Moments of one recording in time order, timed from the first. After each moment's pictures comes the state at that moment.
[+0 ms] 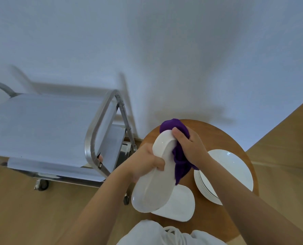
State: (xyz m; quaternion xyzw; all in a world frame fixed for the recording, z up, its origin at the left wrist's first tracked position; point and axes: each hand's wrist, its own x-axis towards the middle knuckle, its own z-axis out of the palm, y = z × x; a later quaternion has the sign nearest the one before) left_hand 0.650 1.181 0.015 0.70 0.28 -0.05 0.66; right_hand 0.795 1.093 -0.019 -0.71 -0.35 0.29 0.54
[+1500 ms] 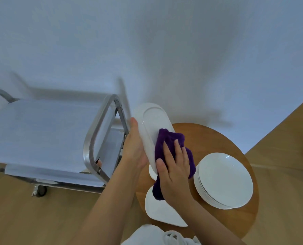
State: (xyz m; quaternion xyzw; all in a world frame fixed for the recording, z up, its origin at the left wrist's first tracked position) left_hand 0.687 1.195 0.017 0.32 0.38 0.28 0.82; right_hand 0.709 1.076 -0.032 -0.83 -0.38 0.08 0.41
